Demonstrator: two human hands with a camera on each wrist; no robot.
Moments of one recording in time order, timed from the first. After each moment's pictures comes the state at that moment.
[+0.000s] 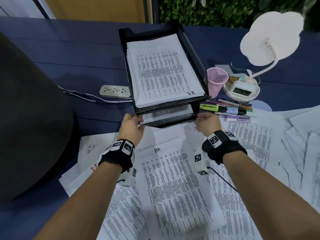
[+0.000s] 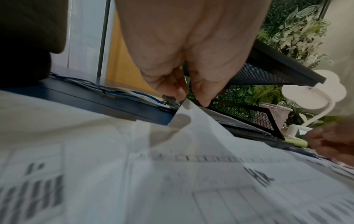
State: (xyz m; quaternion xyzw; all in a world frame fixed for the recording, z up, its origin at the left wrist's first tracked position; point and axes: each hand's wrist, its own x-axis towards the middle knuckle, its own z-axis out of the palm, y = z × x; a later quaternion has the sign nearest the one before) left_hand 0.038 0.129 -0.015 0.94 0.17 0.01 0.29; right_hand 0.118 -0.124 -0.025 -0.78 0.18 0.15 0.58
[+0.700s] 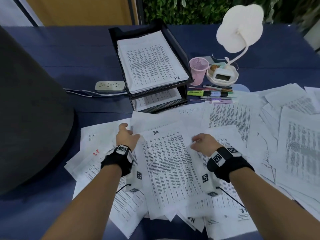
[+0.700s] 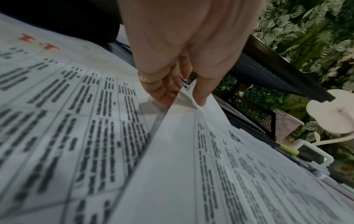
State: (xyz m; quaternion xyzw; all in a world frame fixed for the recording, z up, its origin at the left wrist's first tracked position) left_hand -0.041 0.111 -0.023 0.85 0.31 -0.05 0.42; right_hand -0.023 -0.171 -0.024 -0.87 0.09 0.29 0.39
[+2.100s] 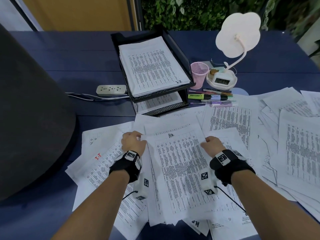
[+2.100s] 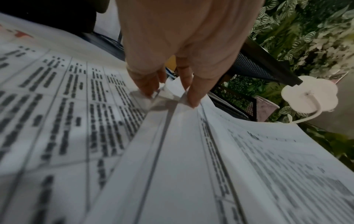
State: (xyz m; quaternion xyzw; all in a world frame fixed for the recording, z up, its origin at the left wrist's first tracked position) left_hand -0.044 0.097 -0.035 0.89 0.29 -0.06 0.35; right_hand -0.021 -0.171 -0.019 -0.88 0.19 0.25 0.35
